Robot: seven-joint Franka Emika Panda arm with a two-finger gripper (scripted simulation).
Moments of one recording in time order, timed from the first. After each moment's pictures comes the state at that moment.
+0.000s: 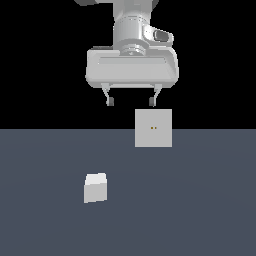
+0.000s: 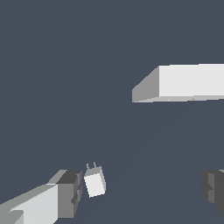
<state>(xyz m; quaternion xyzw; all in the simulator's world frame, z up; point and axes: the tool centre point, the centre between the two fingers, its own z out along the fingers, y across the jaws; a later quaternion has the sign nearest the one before) -0.012 -0.008 0.158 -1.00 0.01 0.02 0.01</state>
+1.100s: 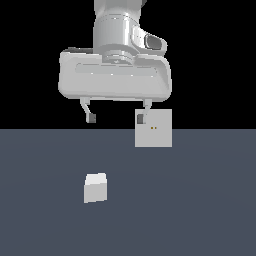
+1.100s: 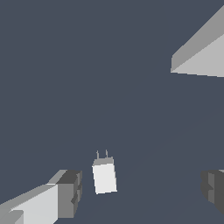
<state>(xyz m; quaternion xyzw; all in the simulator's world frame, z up) -0.057 0.021 0.117 -1.00 -0.05 -0.01 0.01</state>
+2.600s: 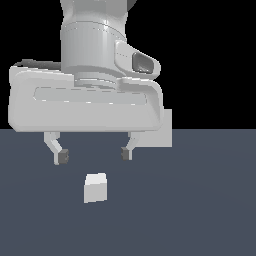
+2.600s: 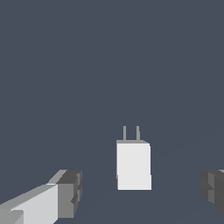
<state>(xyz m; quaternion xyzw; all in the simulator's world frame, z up) -0.107 0.048 0.059 -0.99 -0.12 -0.05 0.01</state>
